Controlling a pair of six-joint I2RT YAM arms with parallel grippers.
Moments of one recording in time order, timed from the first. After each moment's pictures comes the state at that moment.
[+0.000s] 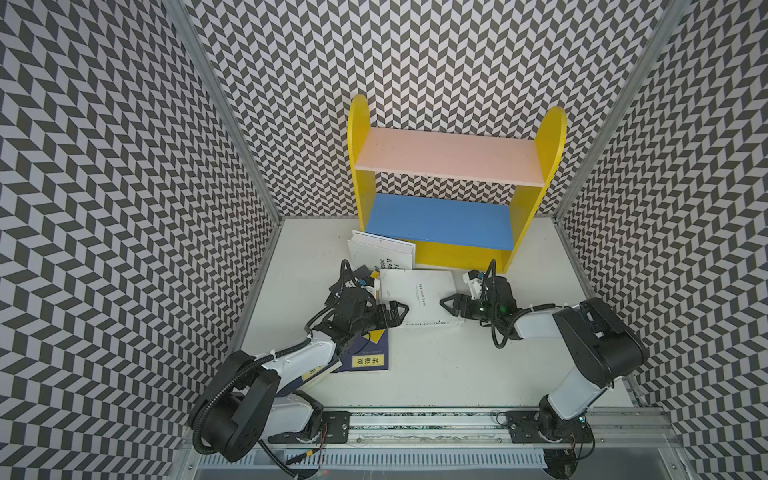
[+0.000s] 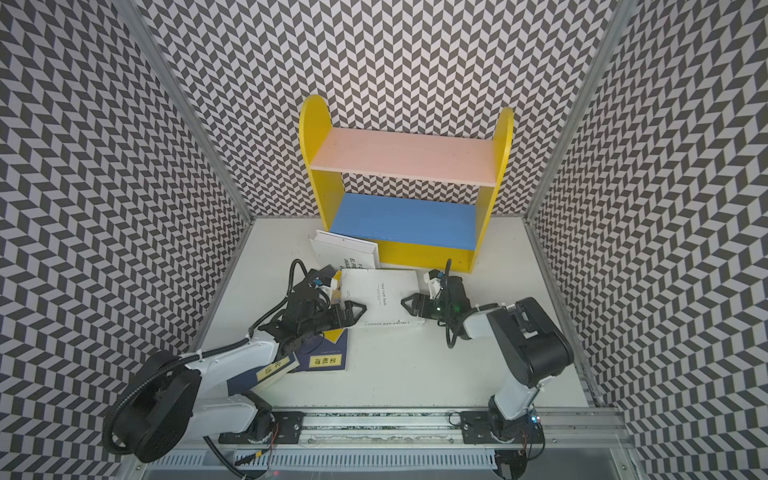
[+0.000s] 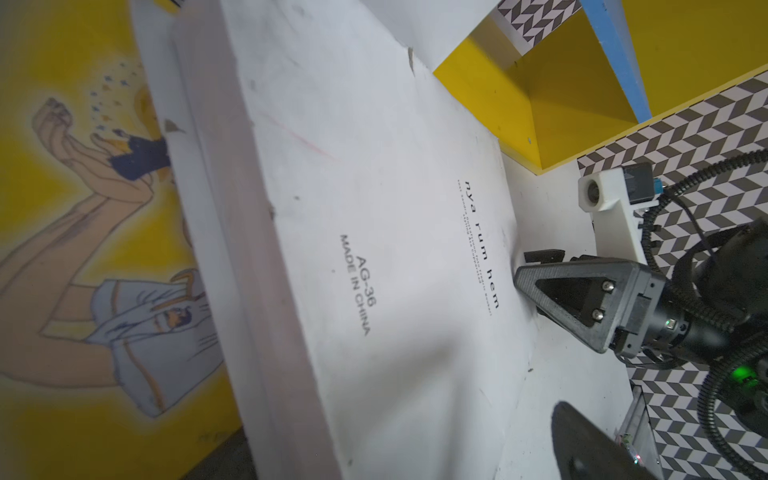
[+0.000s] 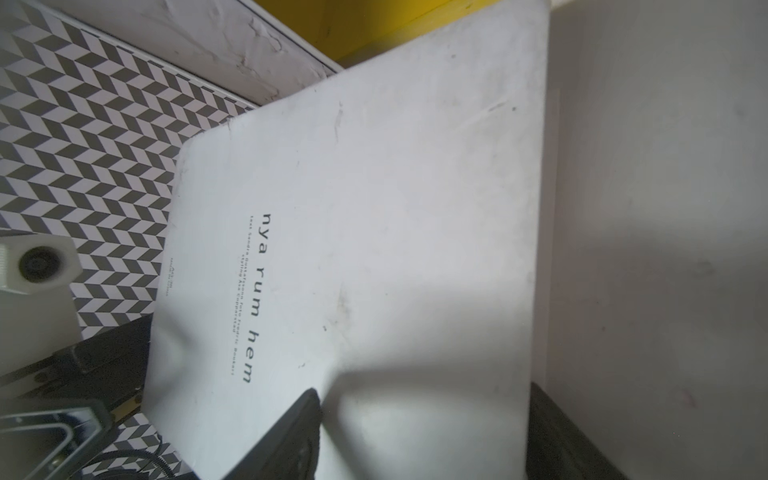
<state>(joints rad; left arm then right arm) -0.52 1.28 0.48 0.22 0.33 -0.70 0.38 1.69 0.57 0.49 -0.54 0.61</state>
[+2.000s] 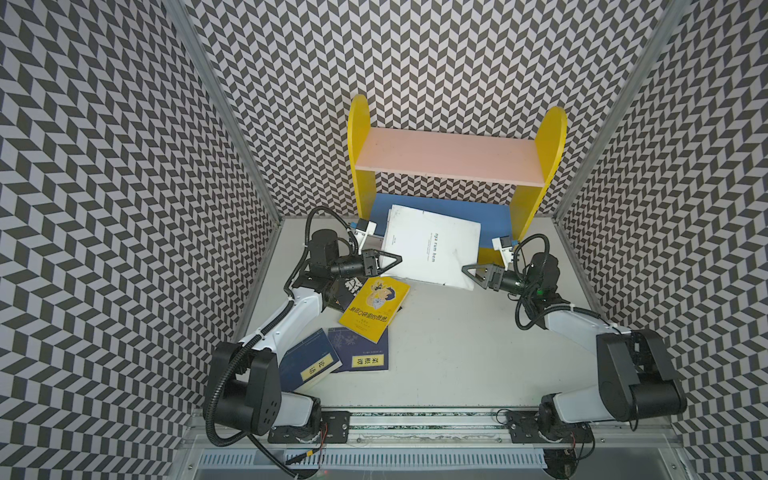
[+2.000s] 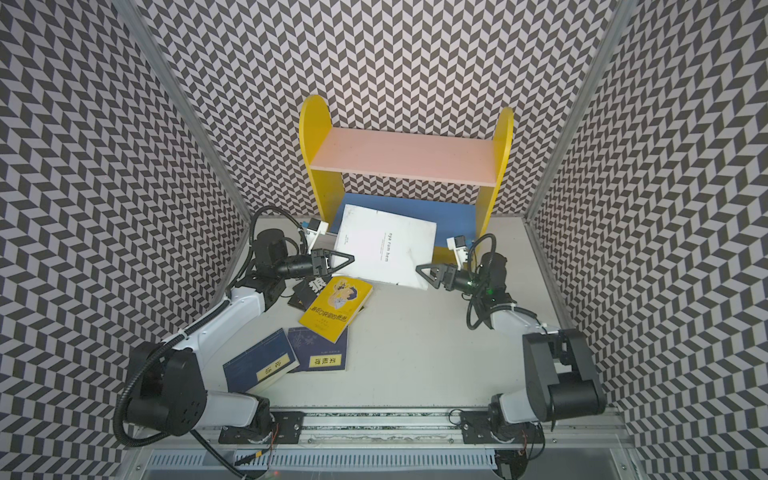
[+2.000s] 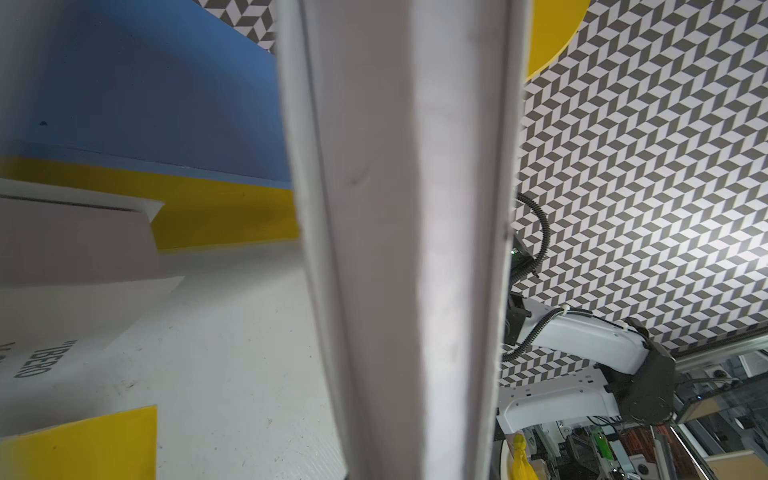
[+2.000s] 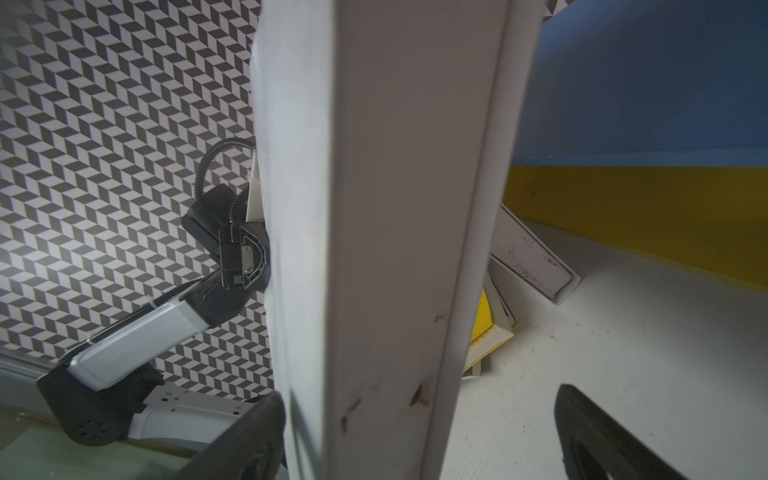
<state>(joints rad) -0.23 1.40 0.95 0.24 1.10 -0.74 0.12 1.46 0.65 0.68 -1.06 0.77</state>
